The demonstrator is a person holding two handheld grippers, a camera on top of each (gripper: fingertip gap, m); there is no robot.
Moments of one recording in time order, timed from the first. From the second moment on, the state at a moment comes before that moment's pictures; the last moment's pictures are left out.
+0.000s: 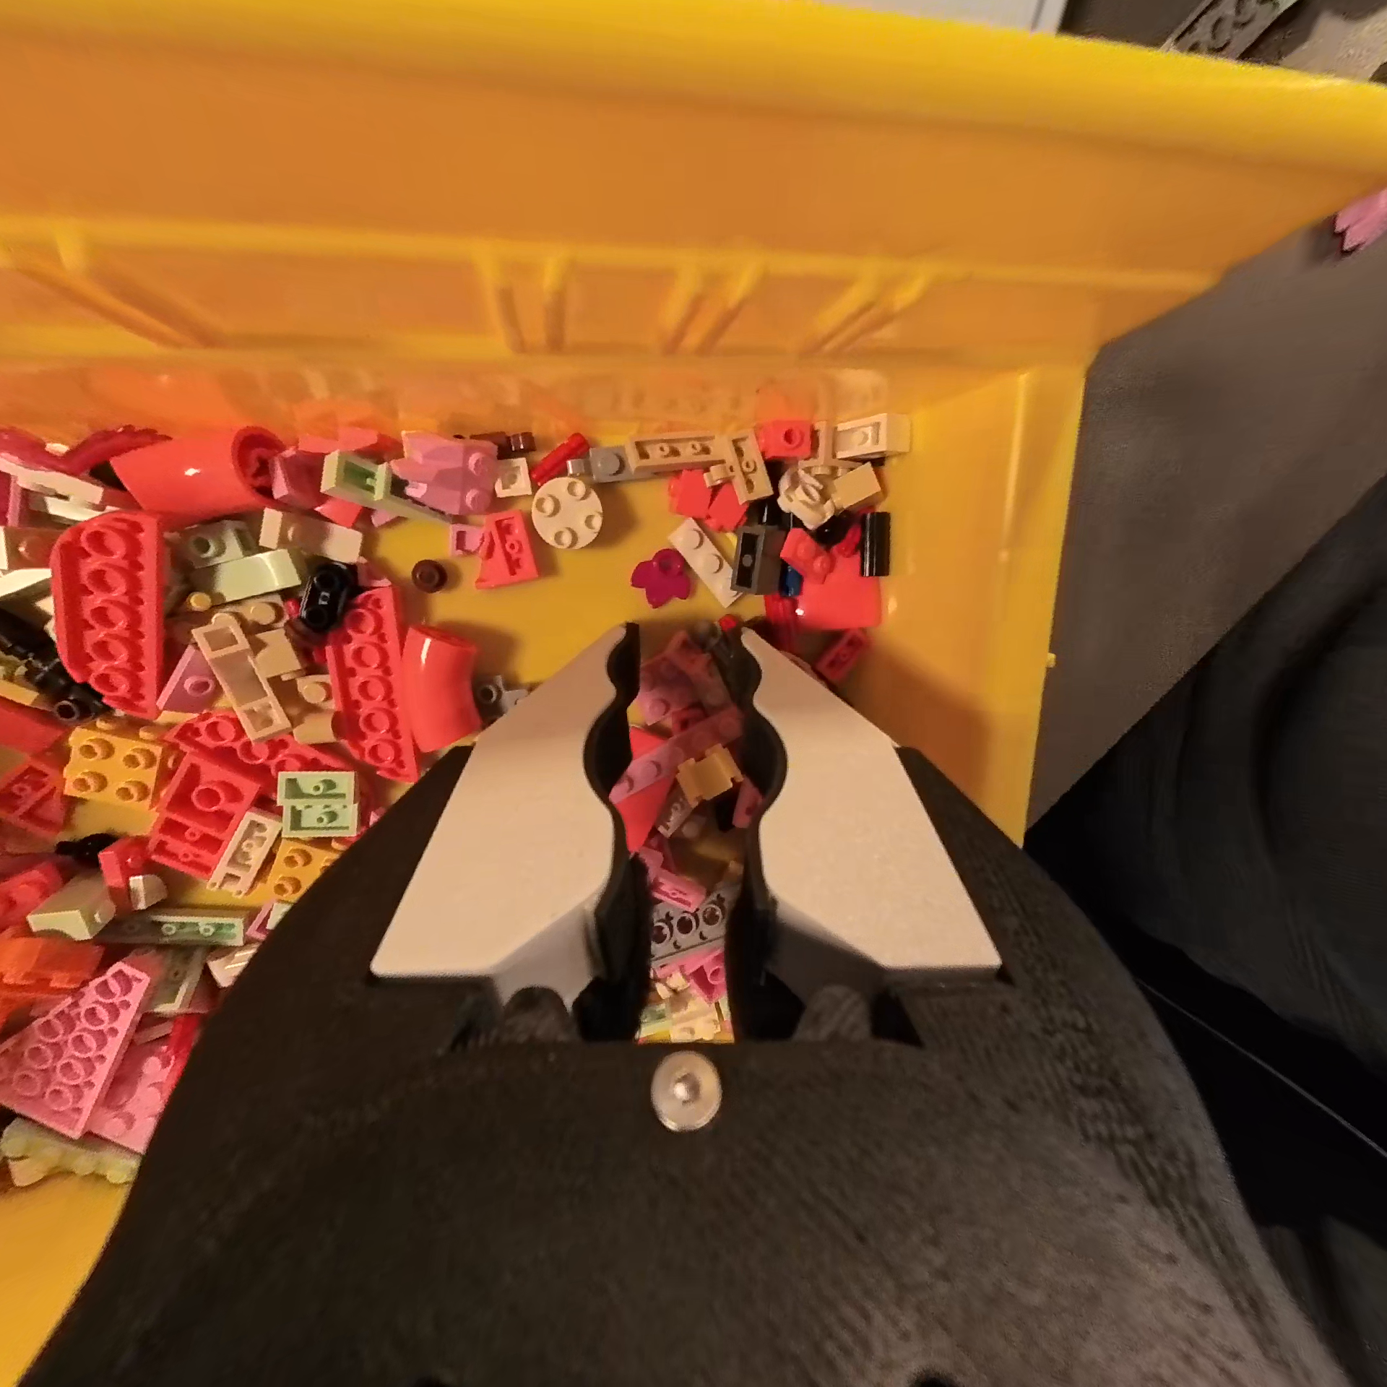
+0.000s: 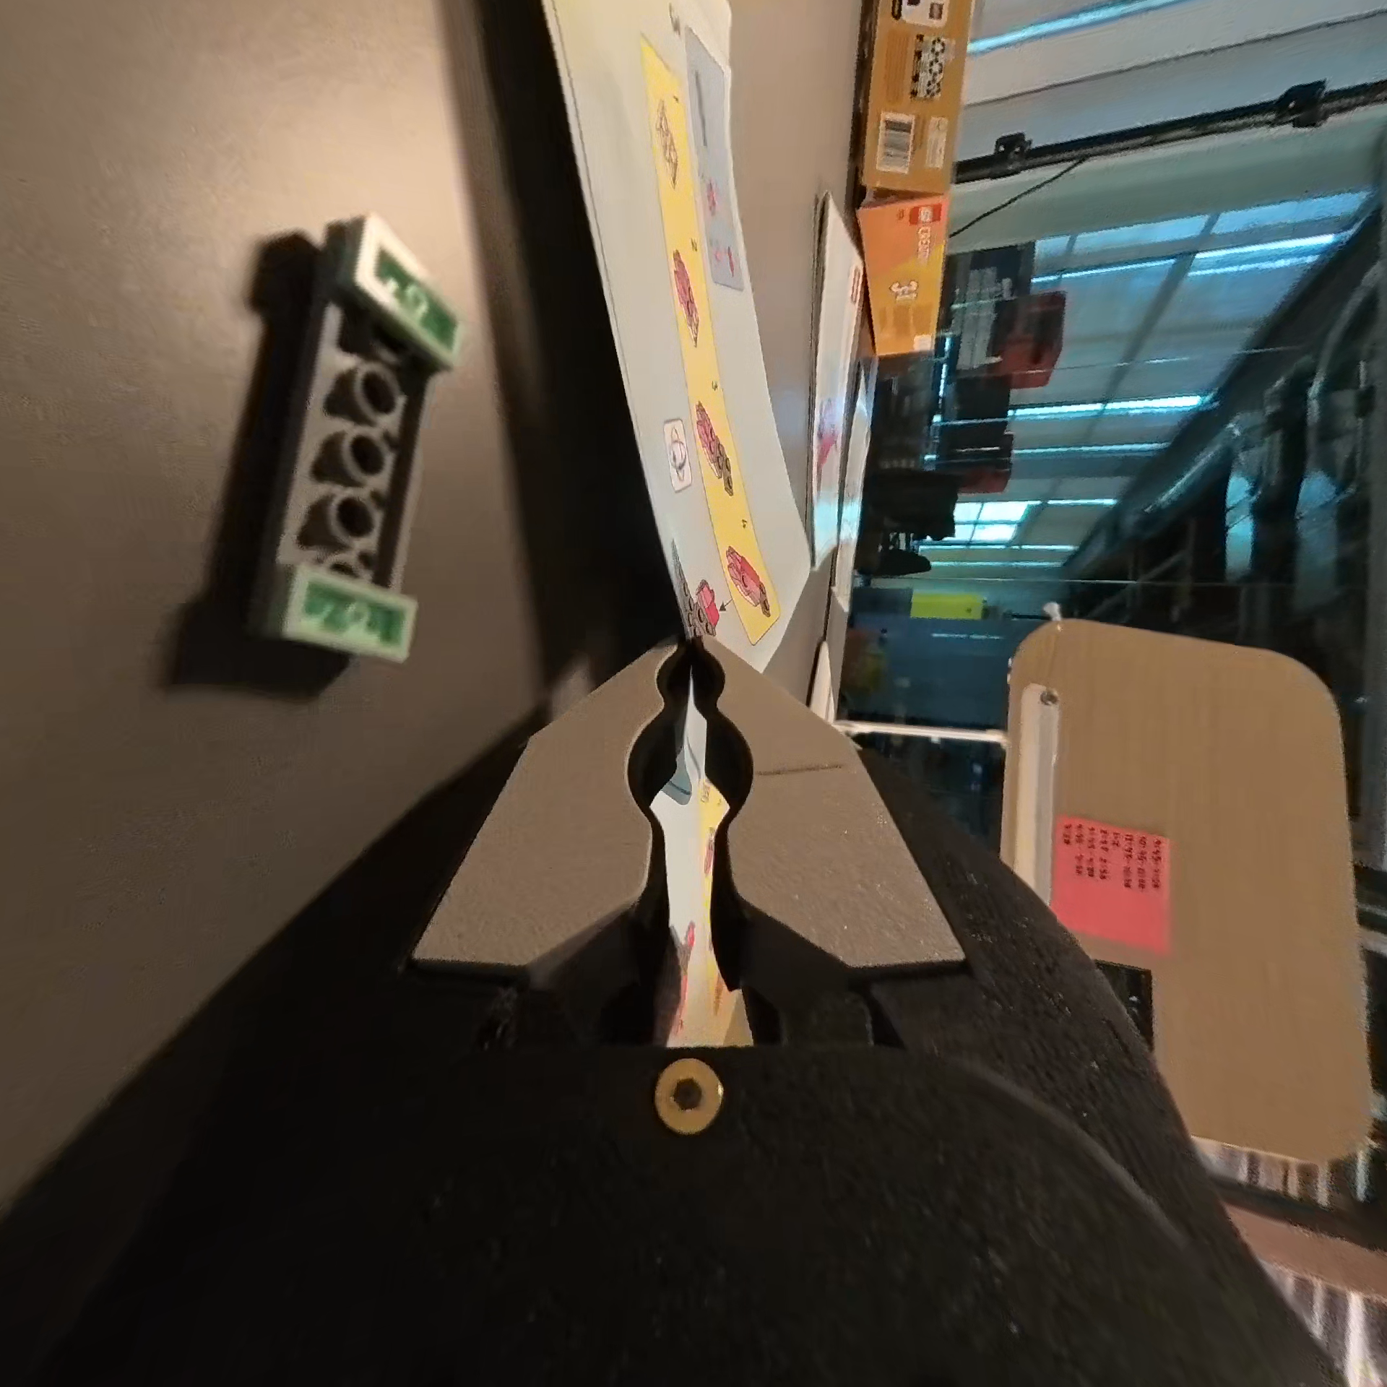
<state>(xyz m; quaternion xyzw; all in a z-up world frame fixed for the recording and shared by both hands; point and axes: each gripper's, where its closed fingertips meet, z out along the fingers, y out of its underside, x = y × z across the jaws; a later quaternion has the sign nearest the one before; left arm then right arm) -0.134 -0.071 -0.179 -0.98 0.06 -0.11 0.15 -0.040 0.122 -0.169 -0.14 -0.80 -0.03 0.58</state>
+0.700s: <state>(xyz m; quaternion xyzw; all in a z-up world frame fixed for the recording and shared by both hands) -0.154 -0.048 -0.143 -0.95 -0.03 -0.11 0.27 -0.022 0.114 -0.160 -0.14 -0.80 0.13 0.58</state>
